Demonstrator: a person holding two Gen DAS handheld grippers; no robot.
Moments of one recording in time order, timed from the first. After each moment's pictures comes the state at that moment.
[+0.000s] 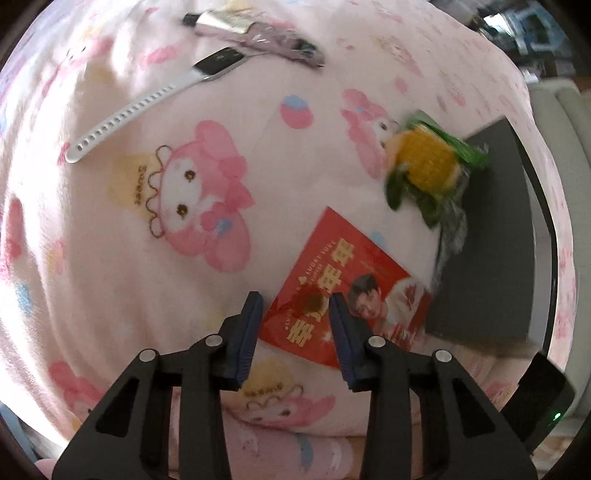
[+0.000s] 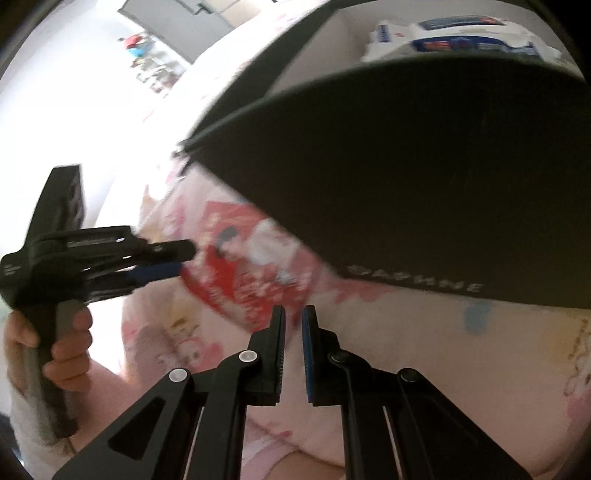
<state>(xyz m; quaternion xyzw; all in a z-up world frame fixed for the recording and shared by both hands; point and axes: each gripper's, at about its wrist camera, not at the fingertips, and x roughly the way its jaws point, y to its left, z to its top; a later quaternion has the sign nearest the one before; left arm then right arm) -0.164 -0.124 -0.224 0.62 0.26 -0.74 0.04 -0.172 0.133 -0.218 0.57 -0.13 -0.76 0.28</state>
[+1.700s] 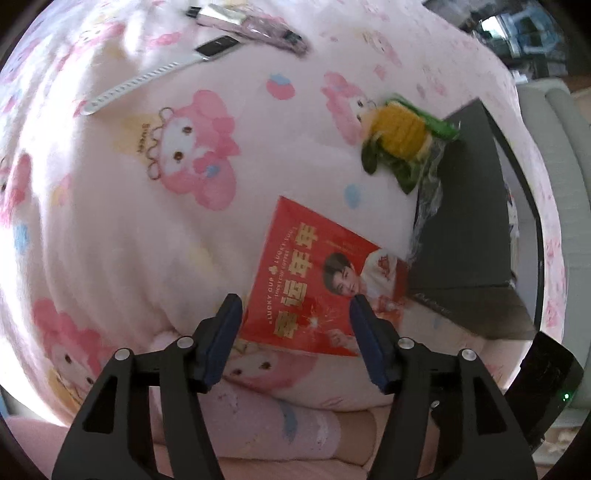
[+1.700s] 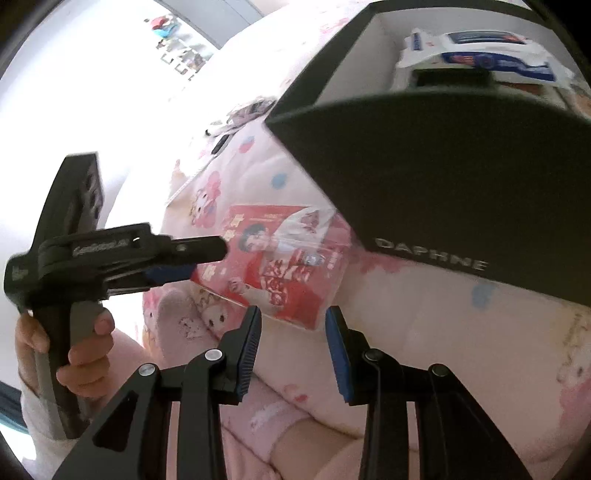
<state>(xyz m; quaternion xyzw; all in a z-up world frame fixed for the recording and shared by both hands) -0.131 -0.116 -0.216 0.60 0.29 -0.74 0.05 -0.199 0.157 -0.205 0.58 -0.12 -0.75 0.31</state>
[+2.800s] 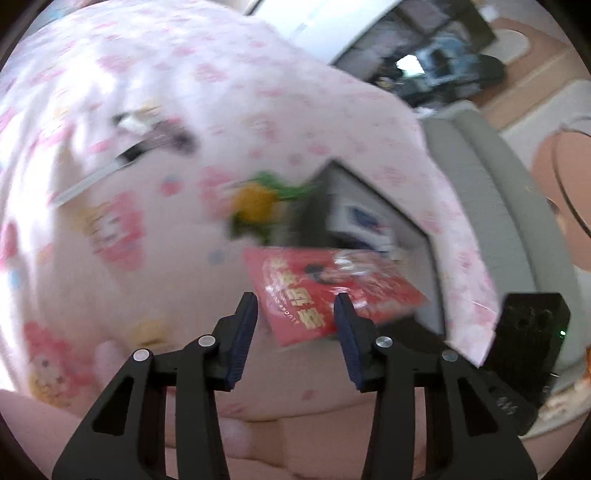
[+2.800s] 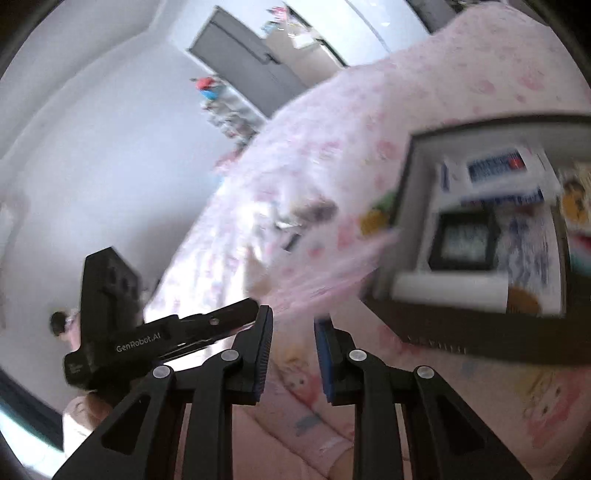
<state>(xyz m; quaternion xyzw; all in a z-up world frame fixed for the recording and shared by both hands) -0.120 -0.060 -0.088 0.46 0.29 -0.84 -0.09 -0.188 0.207 -0.072 0.45 -0.19 -0.79 0.38</state>
